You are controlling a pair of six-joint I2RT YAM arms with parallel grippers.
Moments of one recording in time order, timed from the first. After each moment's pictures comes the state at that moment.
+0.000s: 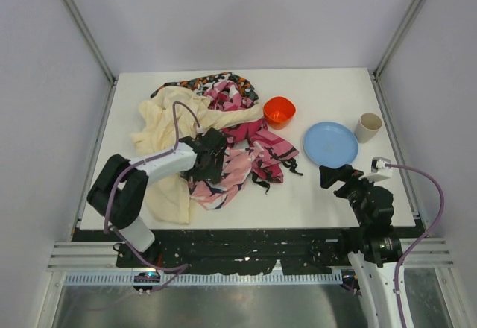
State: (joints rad) left arm -0.64 1.61 0.98 -0.66 -0.27 -0.49; right arm 0.09 0.04 0.32 -0.47 -0.05 0.52
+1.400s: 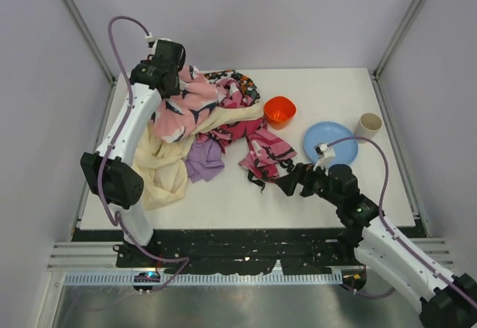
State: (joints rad) left arm -0.29 1.77 1.94 -0.96 -0.61 -0.21; right arm 0.42 0.57 0.27 -0.07 -0.26 0.56
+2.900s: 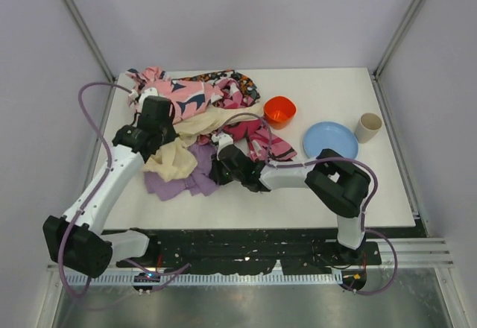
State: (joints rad) left arm -0.34 1.25 1.12 -0.75 -0.38 -0.58; right arm 0.99 1.95 1.12 0.22 0.11 0.49
